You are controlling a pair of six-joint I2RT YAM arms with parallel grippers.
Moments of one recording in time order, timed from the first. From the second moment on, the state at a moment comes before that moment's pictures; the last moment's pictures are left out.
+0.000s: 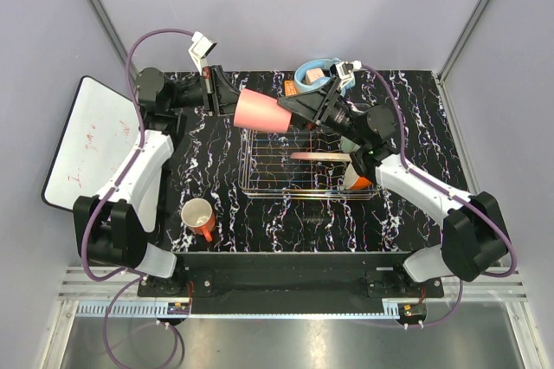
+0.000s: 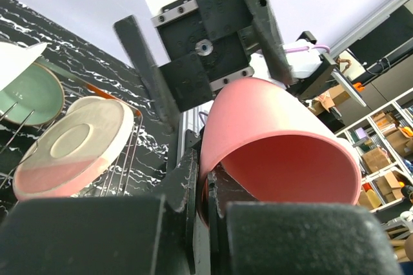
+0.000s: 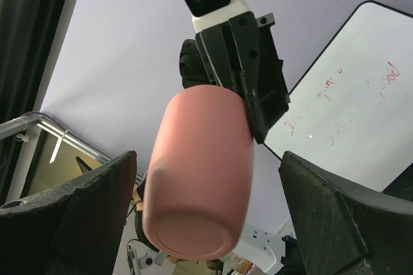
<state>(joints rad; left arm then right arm) -0.17 1.46 1.23 0.72 1.36 -1.16 0.56 1.43 1.00 0.94 -0.57 1.43</state>
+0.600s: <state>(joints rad) -0.17 1.45 1.23 0.49 1.34 -0.96 0.61 1.43 1.00 0.87 -0.55 1.39</state>
